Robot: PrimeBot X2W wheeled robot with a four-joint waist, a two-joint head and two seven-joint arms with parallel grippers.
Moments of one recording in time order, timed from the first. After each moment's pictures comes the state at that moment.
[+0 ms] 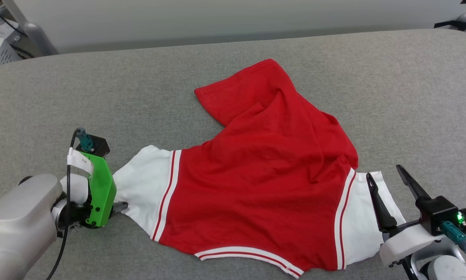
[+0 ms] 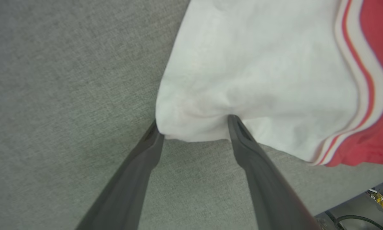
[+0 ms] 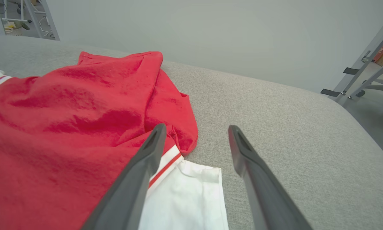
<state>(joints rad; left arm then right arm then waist) -0.85 0.72 -1.27 0.62 -1.27 -0.13 0.55 -0.05 -0.21 0.09 0.15 0.06 0.13 -0.25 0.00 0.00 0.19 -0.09</state>
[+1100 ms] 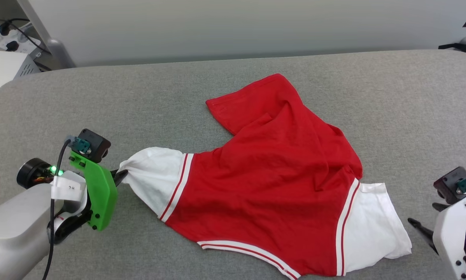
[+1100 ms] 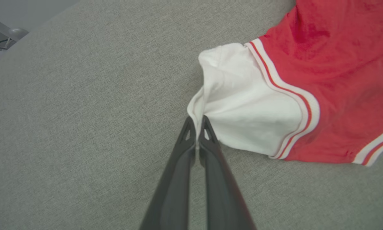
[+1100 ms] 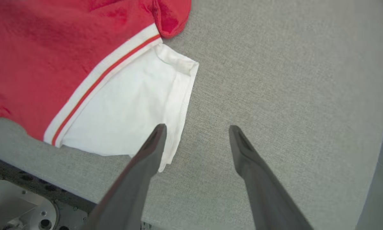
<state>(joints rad) -0.81 0.82 -1.26 0.41 -1.09 -0.08 0.15 -0.10 -0.76 0.34 -0.10 0.56 0.13 0.62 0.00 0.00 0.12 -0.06</state>
